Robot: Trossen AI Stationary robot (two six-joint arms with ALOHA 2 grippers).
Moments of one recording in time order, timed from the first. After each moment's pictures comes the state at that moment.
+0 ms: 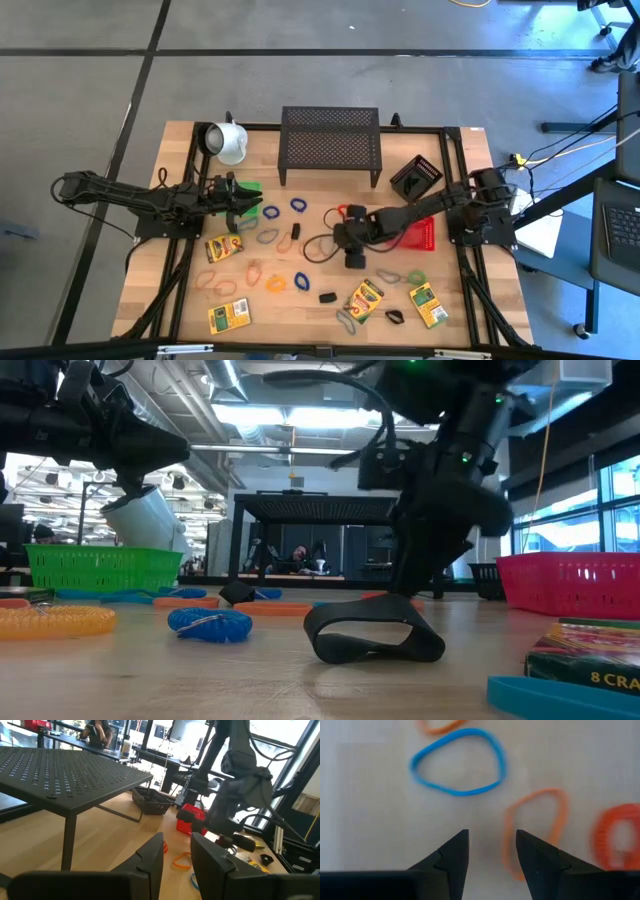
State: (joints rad) left arm -0.07 0.40 0.01 0.39 -0.29 -0.31; right arm 0.24 1.86 1.07 -0.39 0.13 0.23
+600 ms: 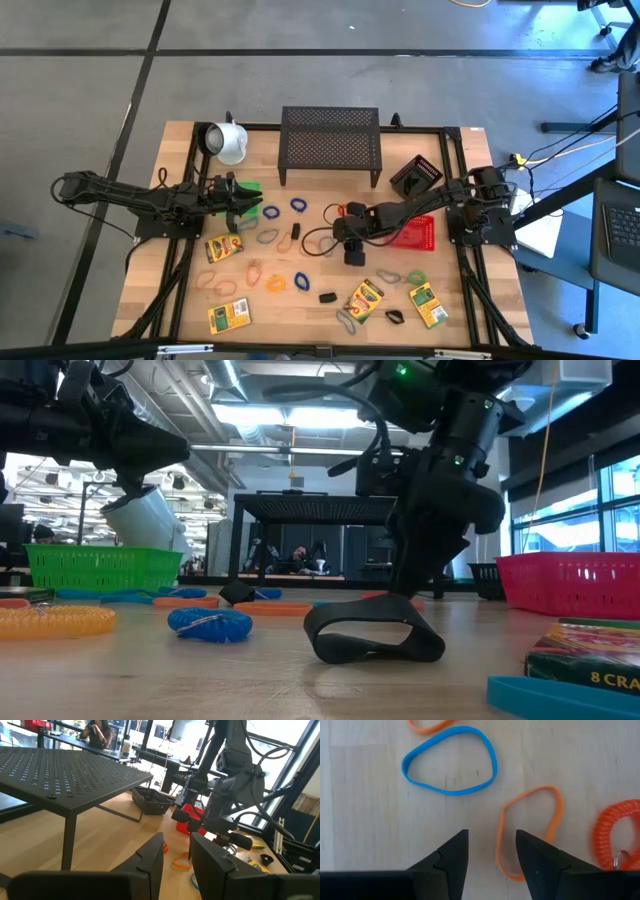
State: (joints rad) left arm -0.07 0.40 0.01 0.38 -0.29 -0.31; right arm 0.20 1.86 1.07 -0.39 0.10 0.22
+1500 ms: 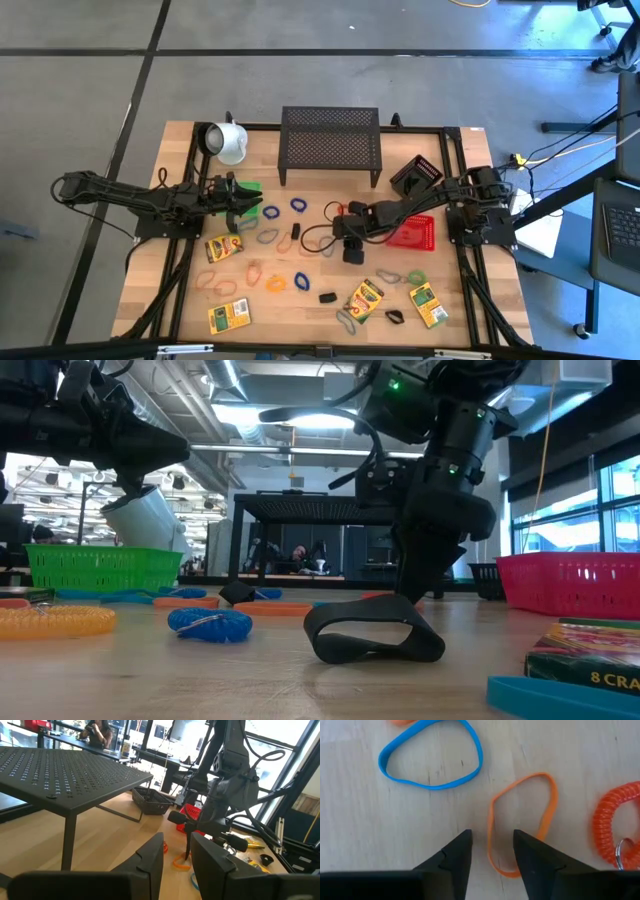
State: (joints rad) left arm -0.07 0.40 0.01 0.38 -0.29 -0.31; right arm 0.18 1.90 1.08 -0.42 0.09 0.28
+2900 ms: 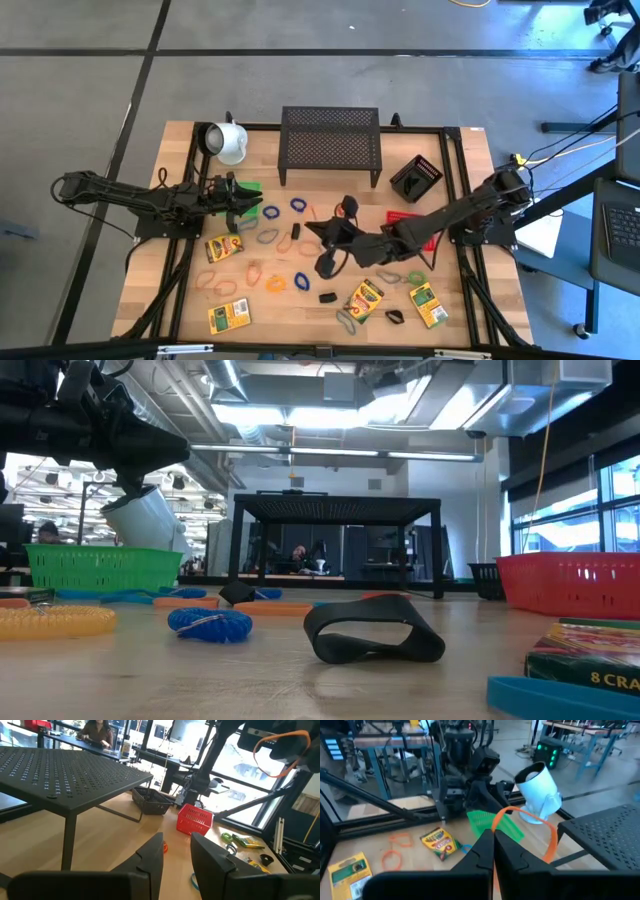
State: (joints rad) left arm -0.07 0.40 0.01 0.38 -0.29 -0.31; right arm 0.44 1.74 1.35 0.05 0.79 0.23
